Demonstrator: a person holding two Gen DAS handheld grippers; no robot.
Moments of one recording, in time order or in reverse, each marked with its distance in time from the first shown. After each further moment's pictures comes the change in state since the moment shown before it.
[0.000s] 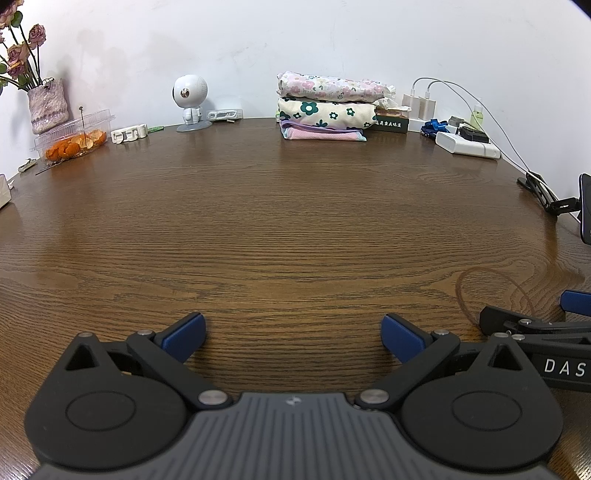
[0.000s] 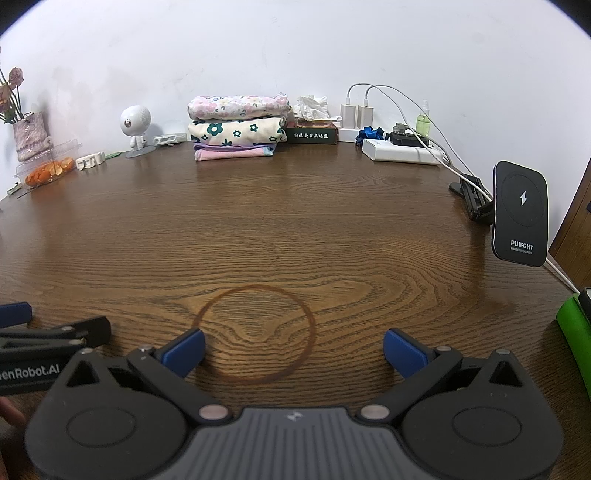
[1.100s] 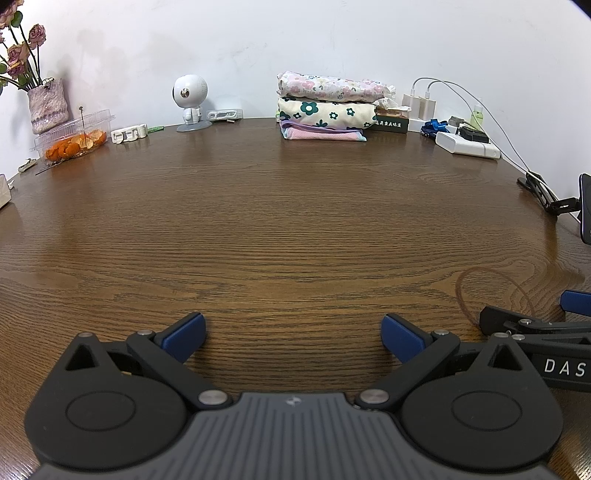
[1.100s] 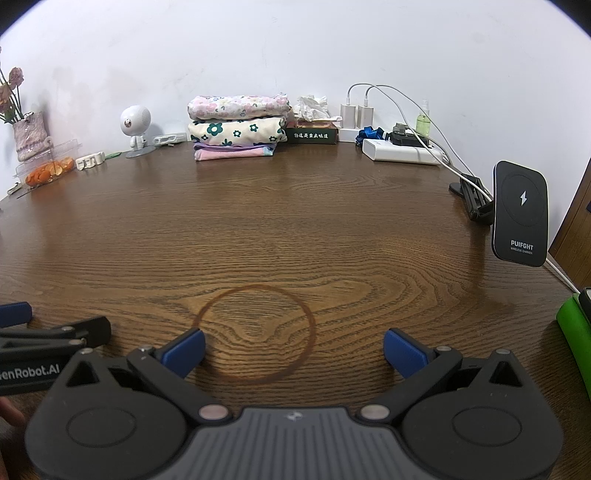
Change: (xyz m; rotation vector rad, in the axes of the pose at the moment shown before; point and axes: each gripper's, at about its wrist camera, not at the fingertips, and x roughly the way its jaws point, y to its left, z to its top) left arm -0.001 -0.002 0.003 0.000 0.000 0.000; right arm 0.000 0.001 0.000 0.000 0.000 0.000
